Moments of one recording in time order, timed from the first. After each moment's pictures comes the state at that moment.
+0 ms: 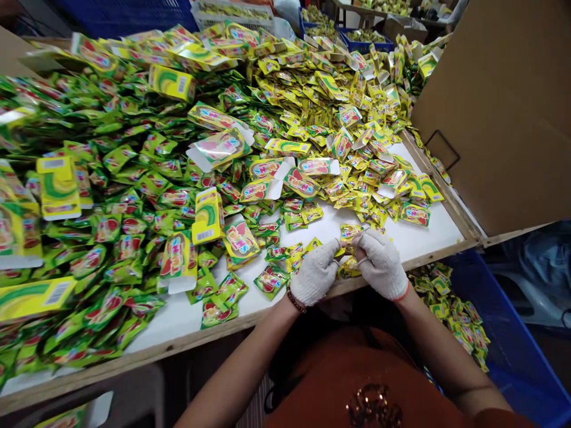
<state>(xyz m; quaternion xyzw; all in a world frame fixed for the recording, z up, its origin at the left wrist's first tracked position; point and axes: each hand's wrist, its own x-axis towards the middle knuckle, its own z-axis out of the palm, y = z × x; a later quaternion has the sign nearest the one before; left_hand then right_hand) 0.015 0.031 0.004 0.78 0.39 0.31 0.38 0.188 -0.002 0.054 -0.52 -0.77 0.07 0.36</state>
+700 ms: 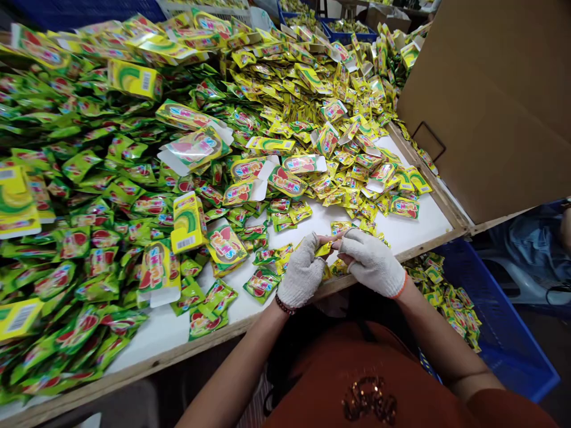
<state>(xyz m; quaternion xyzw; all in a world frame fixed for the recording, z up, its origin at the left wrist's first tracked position) 0.013 0.030 0.010 0.70 0.38 0.40 0.46 0.194 -0.005 0.064 -0.48 -0.82 0.13 0.29</state>
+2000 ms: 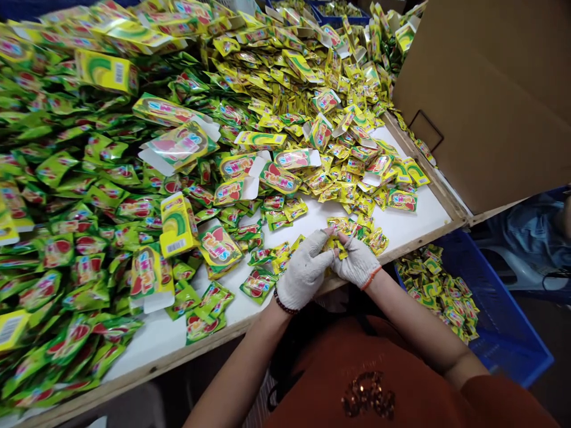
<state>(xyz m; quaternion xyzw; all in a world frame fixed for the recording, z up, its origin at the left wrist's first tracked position) 0.011 0.036 -0.002 0.84 0.26 0.42 0.22 0.157 0.018 0.029 -0.29 0.14 0.79 0.52</state>
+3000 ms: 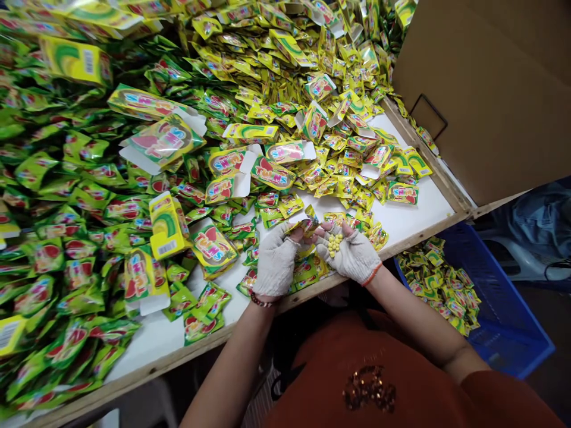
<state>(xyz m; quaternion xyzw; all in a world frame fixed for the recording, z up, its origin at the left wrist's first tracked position) 0.006 0.048 0.029 0.48 0.46 0.45 0.60 0.167 0.009 0.022 -0.28 0.01 0.80 0.53</state>
